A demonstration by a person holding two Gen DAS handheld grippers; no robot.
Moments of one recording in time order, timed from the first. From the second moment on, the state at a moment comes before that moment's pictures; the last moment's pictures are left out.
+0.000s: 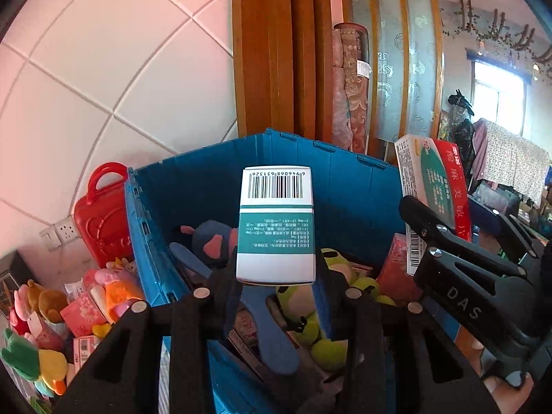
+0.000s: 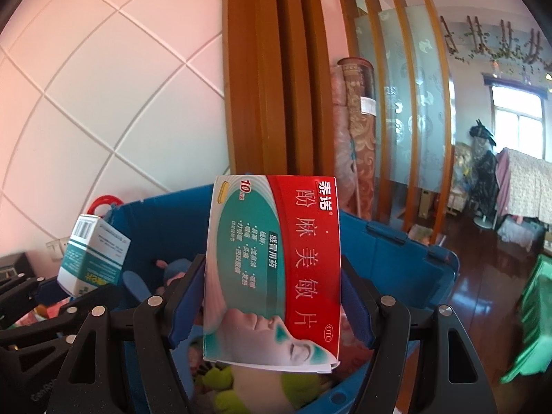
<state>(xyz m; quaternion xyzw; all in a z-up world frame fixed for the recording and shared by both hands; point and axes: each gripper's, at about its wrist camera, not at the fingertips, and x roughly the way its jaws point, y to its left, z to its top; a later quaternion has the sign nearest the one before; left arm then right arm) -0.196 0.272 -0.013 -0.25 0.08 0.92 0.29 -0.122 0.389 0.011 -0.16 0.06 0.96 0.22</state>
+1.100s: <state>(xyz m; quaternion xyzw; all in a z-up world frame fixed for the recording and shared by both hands) -0.168 0.095 -0.006 -0.26 0.01 0.95 0.19 -0.086 0.269 0.046 -0.13 0.05 0.98 0.15</state>
